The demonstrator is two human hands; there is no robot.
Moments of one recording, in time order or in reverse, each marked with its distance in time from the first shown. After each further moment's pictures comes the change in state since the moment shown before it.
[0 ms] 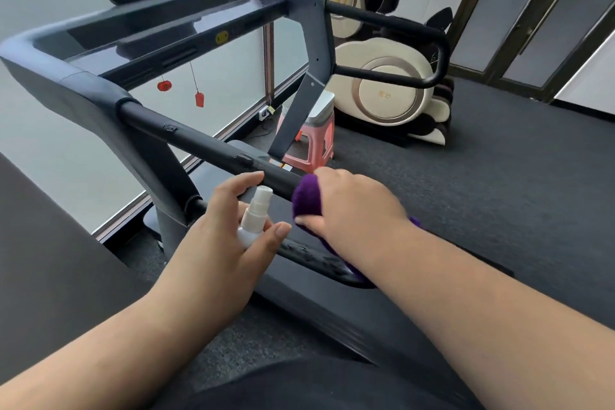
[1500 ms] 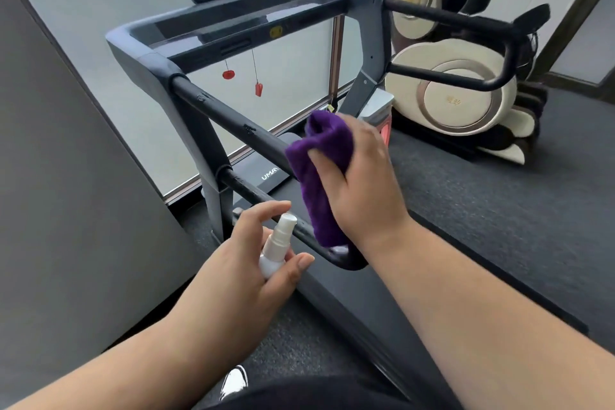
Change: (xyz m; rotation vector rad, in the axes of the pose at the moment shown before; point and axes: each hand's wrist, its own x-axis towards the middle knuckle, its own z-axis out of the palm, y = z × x) left_hand -0.086 0.073 0.073 0.066 0.071 -0.143; right_hand -0.025 0.053 0.009 0.838 0.453 -0.236
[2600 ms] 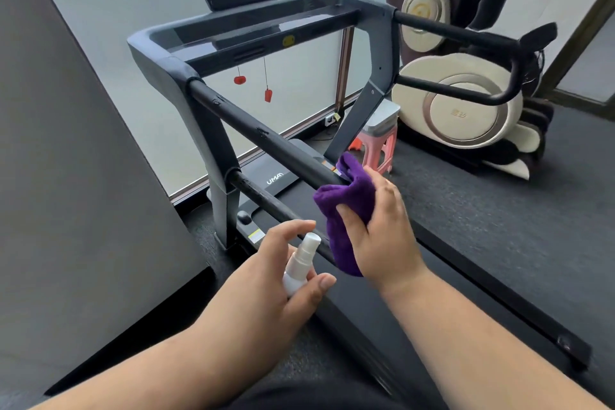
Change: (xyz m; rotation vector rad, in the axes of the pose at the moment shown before) left_hand -0.014 0.001 0.010 -0.051 -0.058 0.029; right_hand -0.054 0.041 0.001 -0.029 -0.077 0.103
